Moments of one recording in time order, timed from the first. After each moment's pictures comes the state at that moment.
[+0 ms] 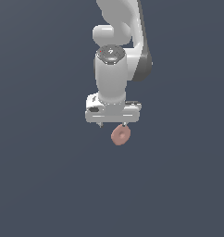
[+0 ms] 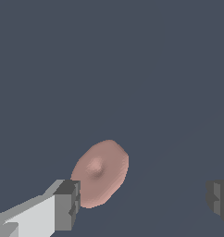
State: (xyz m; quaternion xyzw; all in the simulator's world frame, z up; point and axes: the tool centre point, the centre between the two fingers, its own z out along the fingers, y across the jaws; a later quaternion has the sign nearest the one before) arm 0.010 0.003 0.194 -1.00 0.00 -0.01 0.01
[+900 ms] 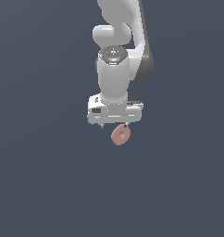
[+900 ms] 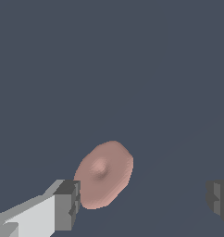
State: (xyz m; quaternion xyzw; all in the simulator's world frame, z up) arm 0.011 0.011 0.193 -1.00 -0.02 -0.02 0.01
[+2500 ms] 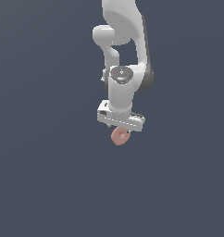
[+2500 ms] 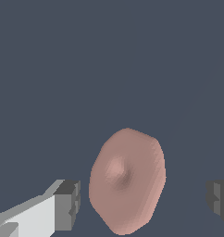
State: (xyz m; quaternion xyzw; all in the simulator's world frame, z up) arm -0.016 0.035 0.127 -0.99 0.16 -0.01 0.01
